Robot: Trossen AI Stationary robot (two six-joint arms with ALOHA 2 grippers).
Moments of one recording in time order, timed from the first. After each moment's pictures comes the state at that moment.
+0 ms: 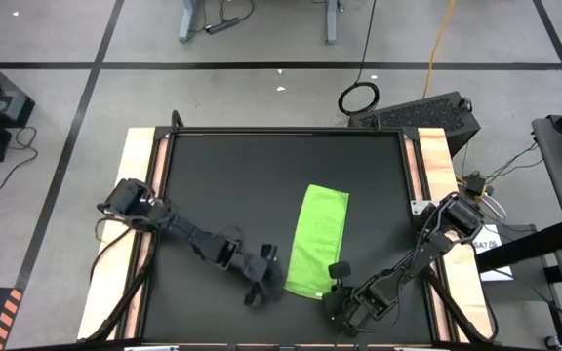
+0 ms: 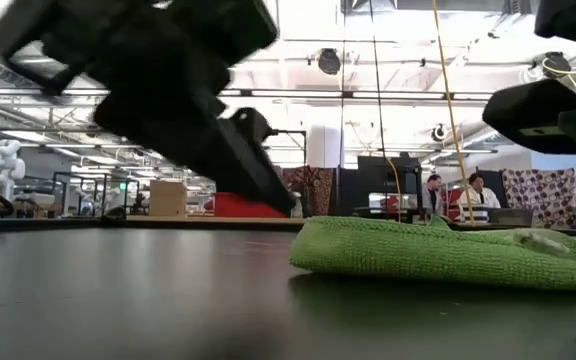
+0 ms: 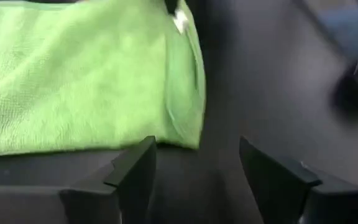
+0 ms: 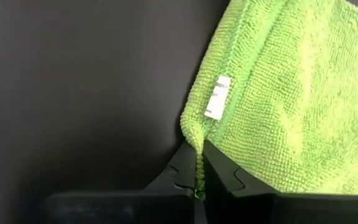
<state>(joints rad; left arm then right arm) -0.43 1.88 0.97 0.21 -0.03 -0.12 0.77 1.92 1.11 -0.44 0.36 0.53</state>
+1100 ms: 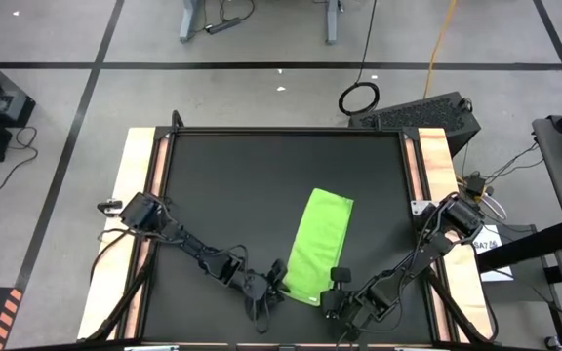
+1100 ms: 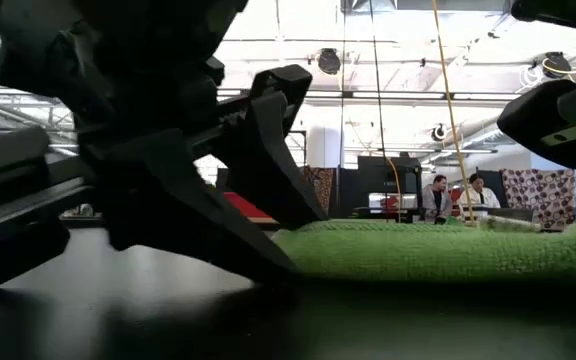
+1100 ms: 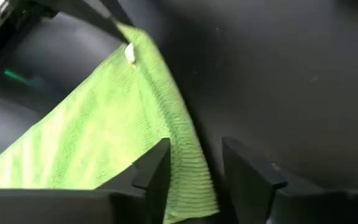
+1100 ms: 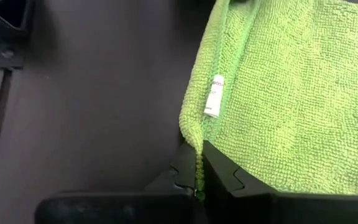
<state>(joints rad) -0.49 2.06 1.02 0.36 -0.17 0.53 0.77 1.91 1.10 -0.28 0.41 0.75</state>
